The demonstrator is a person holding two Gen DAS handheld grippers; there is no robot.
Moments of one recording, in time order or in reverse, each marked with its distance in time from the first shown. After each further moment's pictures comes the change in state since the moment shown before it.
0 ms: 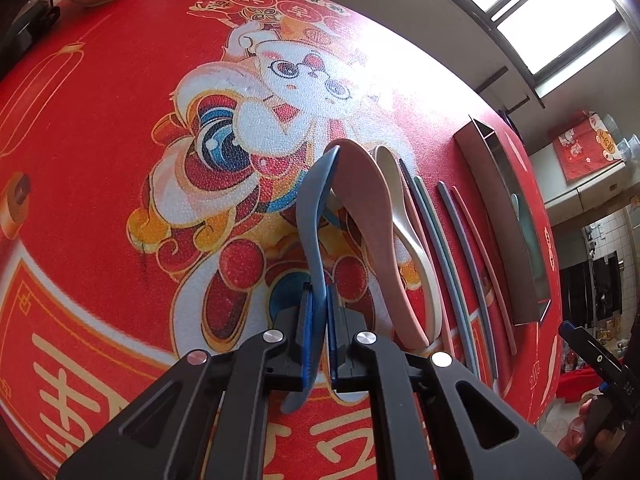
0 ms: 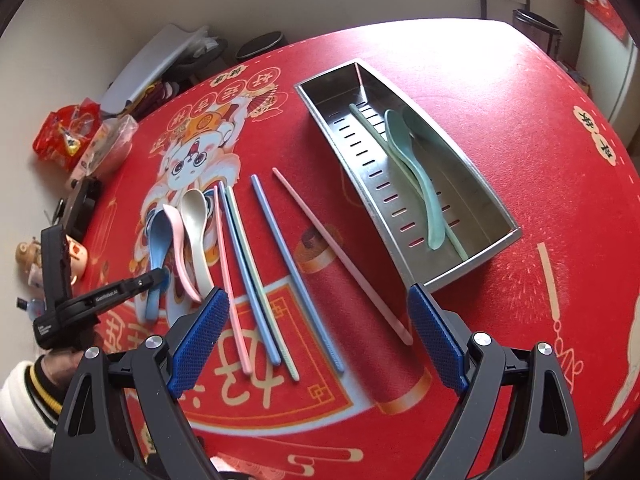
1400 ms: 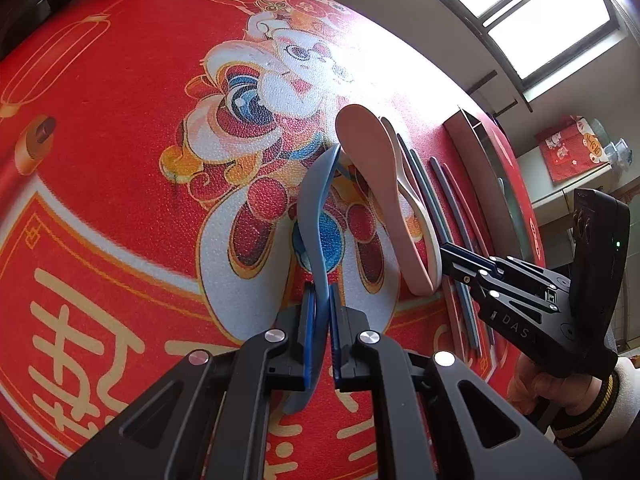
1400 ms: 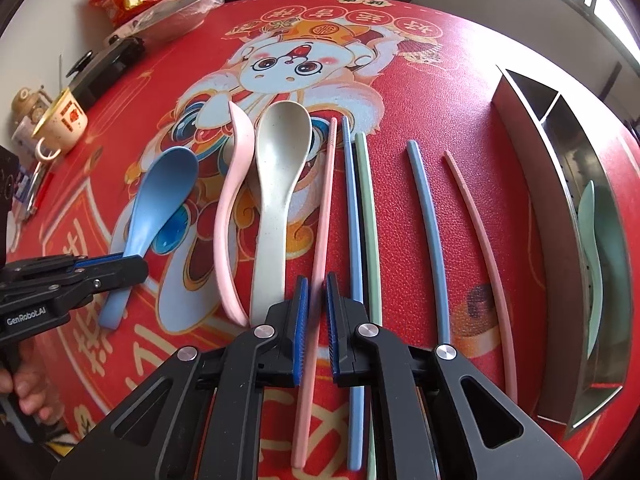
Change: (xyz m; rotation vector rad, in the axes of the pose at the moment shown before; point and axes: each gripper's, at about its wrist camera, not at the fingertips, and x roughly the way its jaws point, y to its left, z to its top) left arm -0.013 0.018 -0.033 -0.020 -0.008 -0.059; right arm 0.117 0.110 0.003 -0.462 0.142 -0.008
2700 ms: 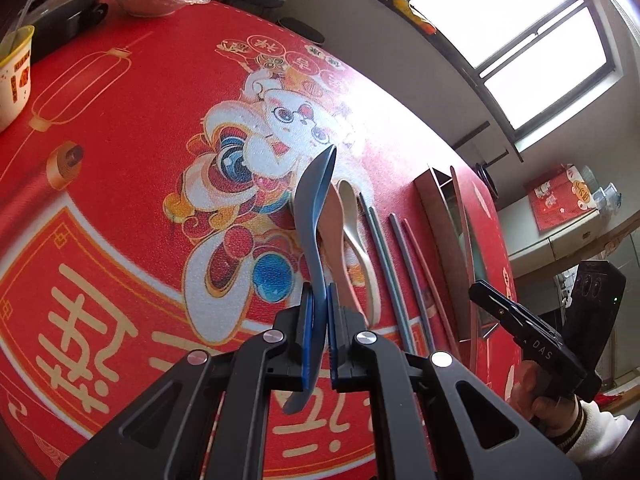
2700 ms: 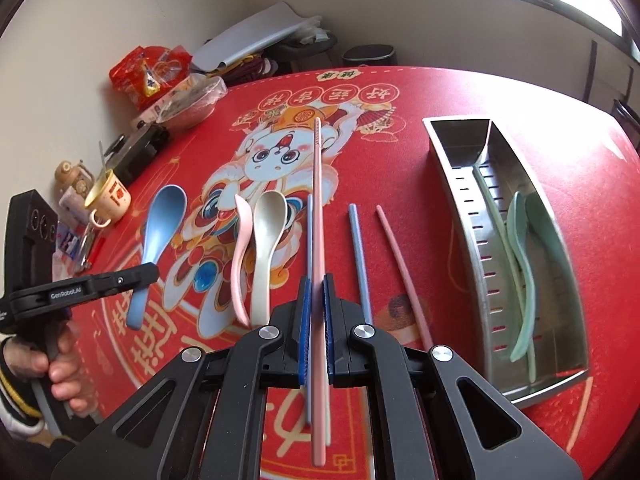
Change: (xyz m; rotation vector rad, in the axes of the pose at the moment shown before) left arm -0.051 -0.028 0.005 -0.104 -0.172 -0.033; right arm -0.092 -0.067 -0.013 0.103 -0.224 0.142
